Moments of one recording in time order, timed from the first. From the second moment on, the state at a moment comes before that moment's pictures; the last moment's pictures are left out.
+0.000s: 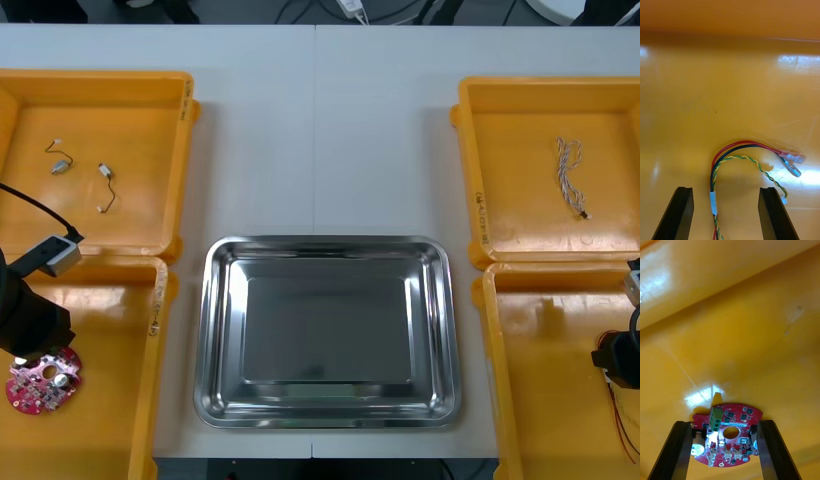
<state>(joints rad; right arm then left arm) 0.24 -0.73 -0.18 -2.13 -0.71 1.45 1.46 -0.05 0.97 -0.02 -2.07 0.92 1.65 -1.58</state>
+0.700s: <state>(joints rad) 0.26 -0.67 -0.14 -2.13 -0.65 1.41 1.46 0.00 0.97 -0.07 -2.07 0.86 1.58 -1.61</state>
